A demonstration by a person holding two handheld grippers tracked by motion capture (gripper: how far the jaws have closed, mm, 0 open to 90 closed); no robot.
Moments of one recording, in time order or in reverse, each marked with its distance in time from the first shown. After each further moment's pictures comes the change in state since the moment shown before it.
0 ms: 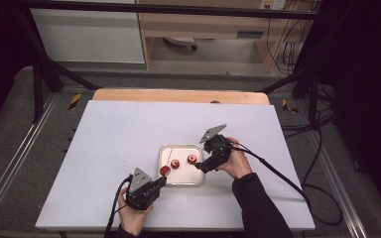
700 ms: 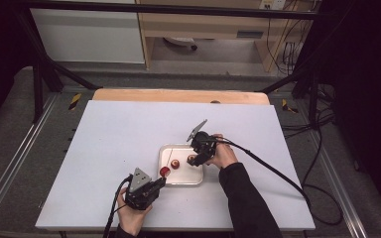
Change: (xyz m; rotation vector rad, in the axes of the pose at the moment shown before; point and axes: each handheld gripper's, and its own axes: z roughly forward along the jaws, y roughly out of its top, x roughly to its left) left arm 0.002 -0.001 0.001 0.022 -0.002 0.011; right arm -0.011 0.019 0.046 0.168 0.094 -0.043
